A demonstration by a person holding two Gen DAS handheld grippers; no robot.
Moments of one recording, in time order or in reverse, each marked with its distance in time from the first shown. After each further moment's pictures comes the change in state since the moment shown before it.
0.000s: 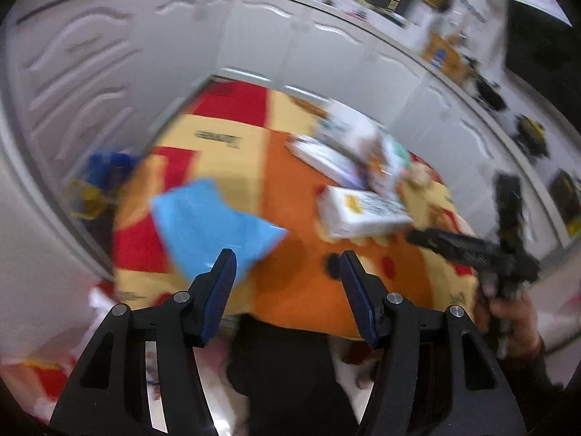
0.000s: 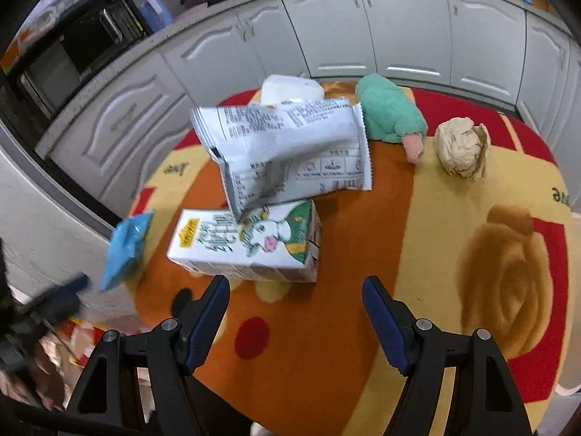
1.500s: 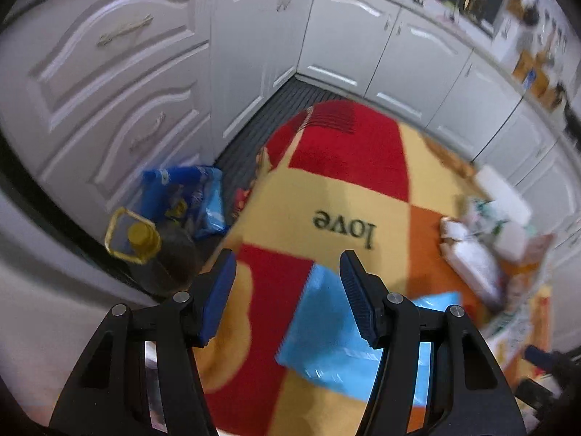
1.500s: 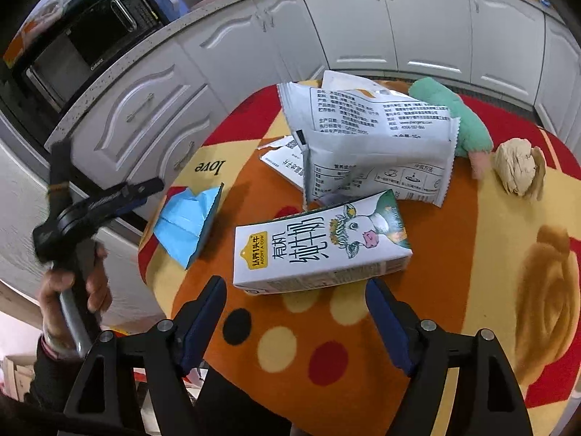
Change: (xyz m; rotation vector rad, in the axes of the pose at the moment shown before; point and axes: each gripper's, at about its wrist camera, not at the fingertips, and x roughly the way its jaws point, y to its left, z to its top) left arm 0.120 0.075 0.110 -0.086 0.033 0.294; right arm 0.022 0.048 0.023 0.010 0.024 0.066
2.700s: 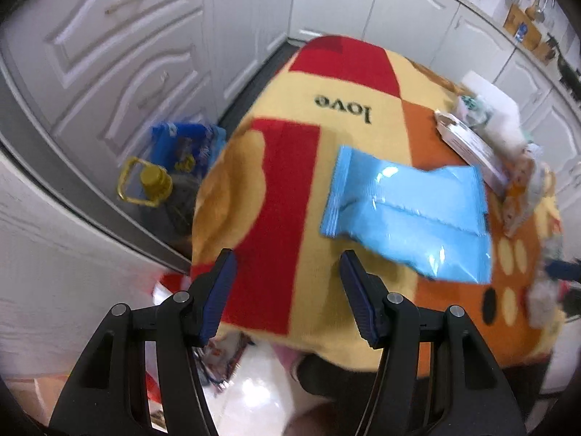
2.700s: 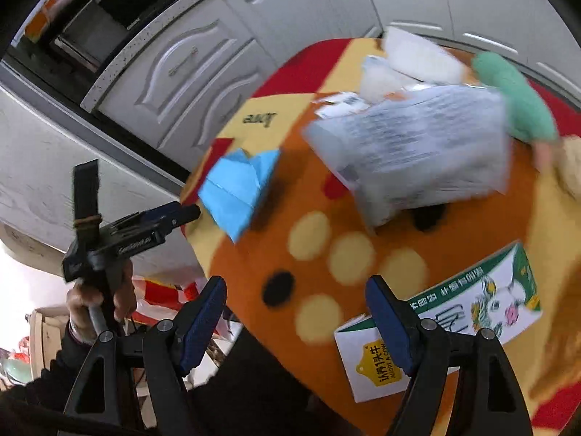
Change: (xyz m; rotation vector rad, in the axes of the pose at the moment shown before) left arm -0.025 0.004 -0.080 0.089 0.100 0.016; right arm -0.004 -0.007 -0.003 -0.079 0.178 0.172
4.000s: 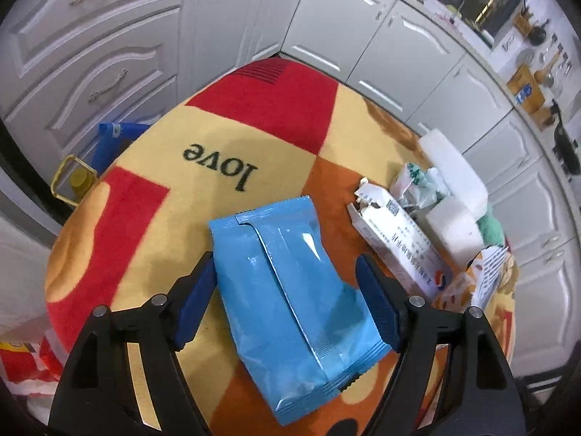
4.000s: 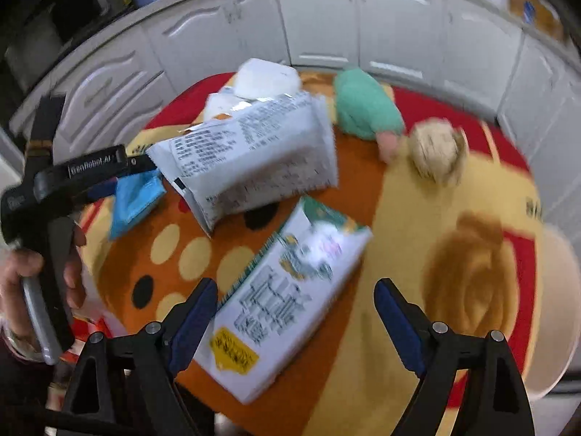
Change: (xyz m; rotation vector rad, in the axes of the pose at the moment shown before) left arm 0.027 -0.076 0.058 -0.232 -0.042 -0.162; right arm -0.031 -0.040 -0.023 0.119 -0.153 -0.323
